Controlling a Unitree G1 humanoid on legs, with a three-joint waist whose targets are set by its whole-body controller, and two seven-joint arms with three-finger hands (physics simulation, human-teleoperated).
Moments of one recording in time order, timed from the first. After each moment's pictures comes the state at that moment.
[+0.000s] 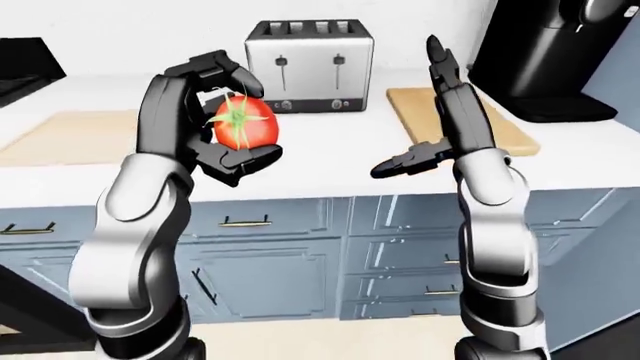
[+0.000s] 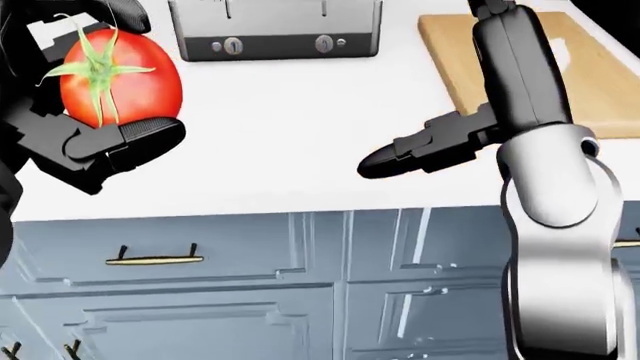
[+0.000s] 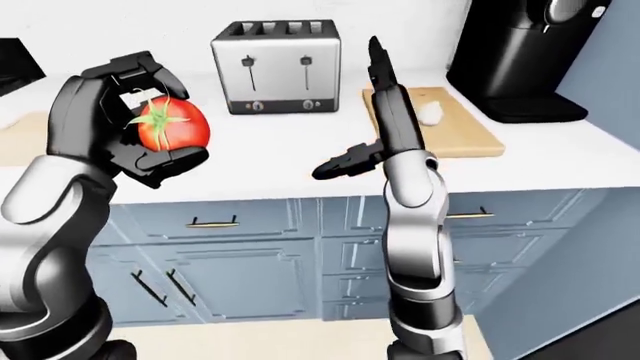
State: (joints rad) left arm -0.66 0.27 0.17 -0.56 -0.15 0.94 -0.06; right arm -0.64 -0.13 -0.03 -0.35 -0.49 0.67 0.26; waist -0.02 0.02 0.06
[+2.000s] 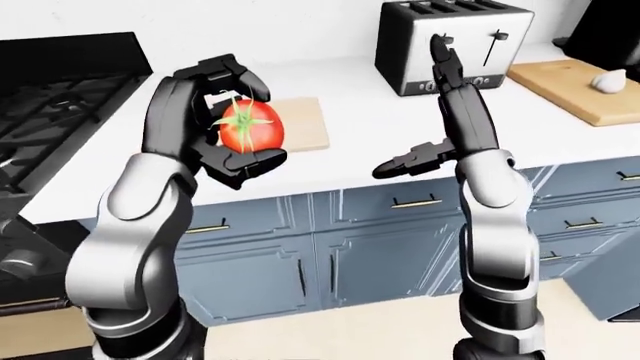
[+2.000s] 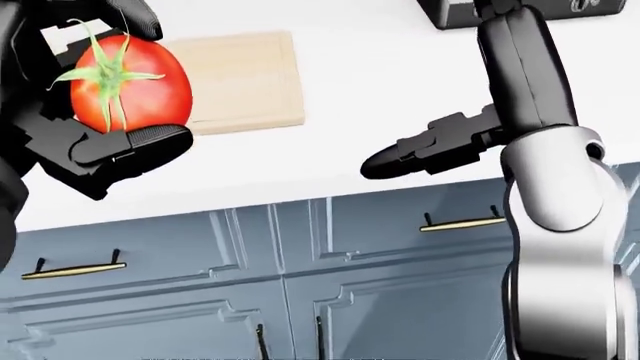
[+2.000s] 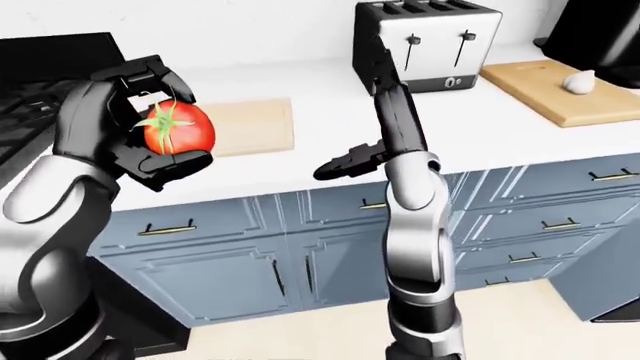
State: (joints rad) left arm -0.66 0.28 0.17 -0.57 -0.19 0.98 -0.07; right arm -0.64 -0.12 -0.03 -0.37 -0.52 0.68 0.27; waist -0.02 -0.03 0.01
